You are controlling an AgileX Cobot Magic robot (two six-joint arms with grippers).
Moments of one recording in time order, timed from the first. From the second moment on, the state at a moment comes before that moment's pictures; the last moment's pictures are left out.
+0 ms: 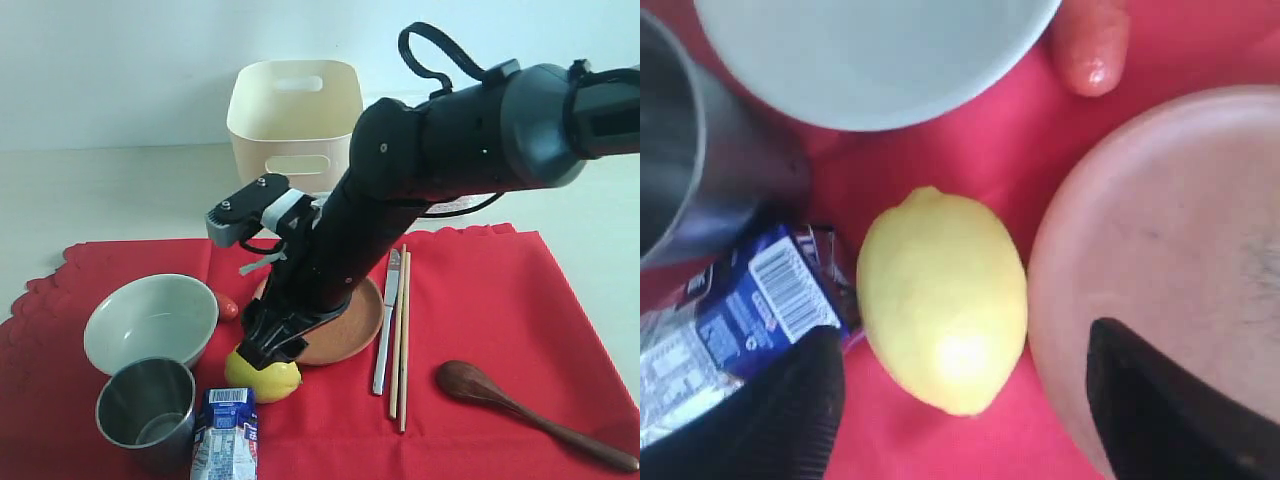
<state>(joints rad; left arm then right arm) -0.03 0.01 0.00 0.00 0.37 0.03 0.71 1.91 -1.23 0.47 0.67 -0.62</state>
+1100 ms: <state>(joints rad) -0.03 0.01 0.00 0.00 0.37 0.03 0.77 2.09 -1.40 0.39 0.76 -0.44</state>
